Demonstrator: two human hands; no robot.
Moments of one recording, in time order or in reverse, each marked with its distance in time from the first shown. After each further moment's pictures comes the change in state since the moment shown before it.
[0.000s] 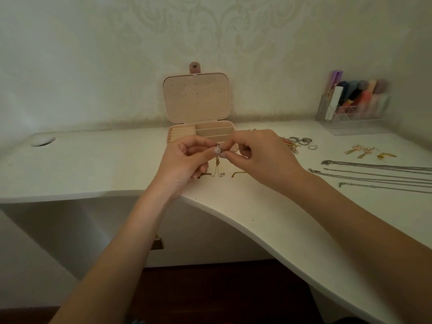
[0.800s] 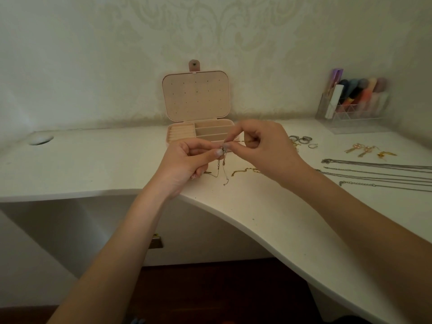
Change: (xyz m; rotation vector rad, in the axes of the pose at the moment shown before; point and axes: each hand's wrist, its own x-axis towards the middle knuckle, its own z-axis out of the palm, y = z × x) left_hand 0.001 0.000 -0.002 0.002 -0.098 -0.043; right_hand 0.004 0.008 0.001 0.313 0.093 0.107
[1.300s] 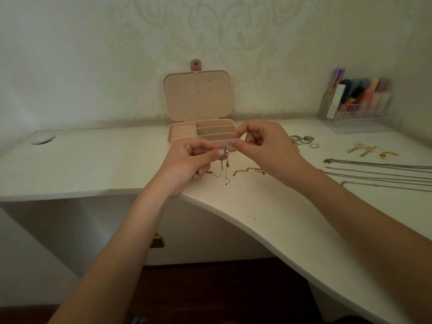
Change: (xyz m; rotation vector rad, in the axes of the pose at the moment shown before) left_hand 0.001 0.000 0.000 -0.008 -0.013 -0.018; right_hand 0.001 0.004 0.003 0.148 0.006 0.116
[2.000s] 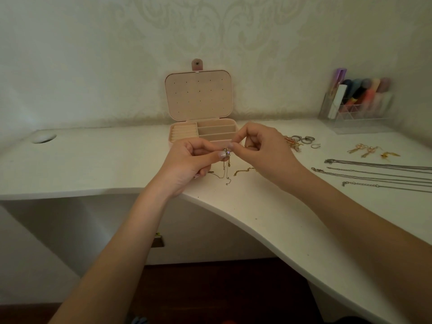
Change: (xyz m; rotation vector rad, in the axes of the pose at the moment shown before) left_hand -0.001 0.001 -0.001 0.049 0.017 -0.015; right_hand -0.003 0.005 0.006 -0.027 0.001 0.018
